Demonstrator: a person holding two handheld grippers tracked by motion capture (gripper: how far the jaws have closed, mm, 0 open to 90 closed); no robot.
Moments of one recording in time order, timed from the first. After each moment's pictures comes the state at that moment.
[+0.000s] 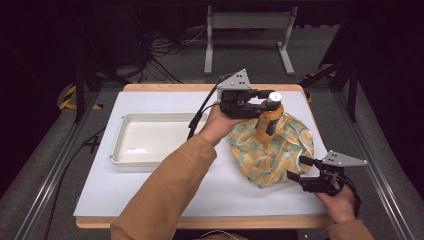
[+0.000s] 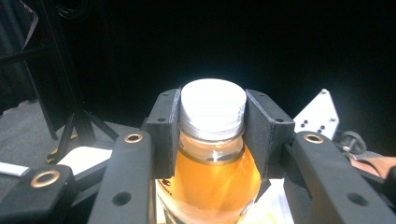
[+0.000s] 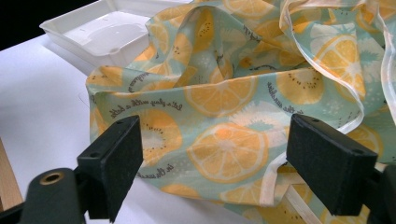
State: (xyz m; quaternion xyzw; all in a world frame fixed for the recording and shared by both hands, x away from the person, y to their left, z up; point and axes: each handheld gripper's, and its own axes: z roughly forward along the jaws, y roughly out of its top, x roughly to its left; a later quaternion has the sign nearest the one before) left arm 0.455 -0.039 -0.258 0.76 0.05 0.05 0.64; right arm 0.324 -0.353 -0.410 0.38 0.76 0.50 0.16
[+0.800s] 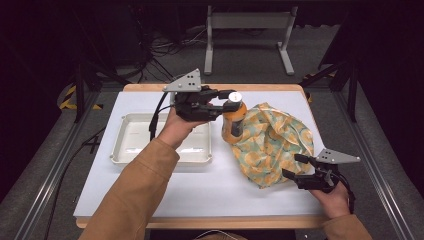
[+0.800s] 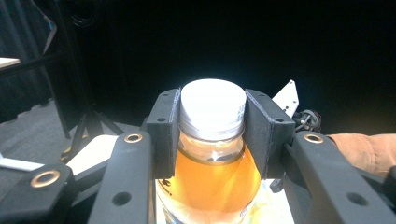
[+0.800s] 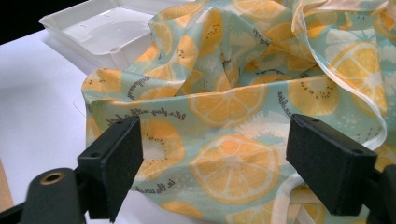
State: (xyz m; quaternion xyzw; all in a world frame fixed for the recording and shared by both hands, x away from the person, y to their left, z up) left arm 0.439 0.059 -0.250 0.76 0.05 0.06 0.65; right arm 0.333 -0.343 -0.410 0.37 0.77 0.49 0.16
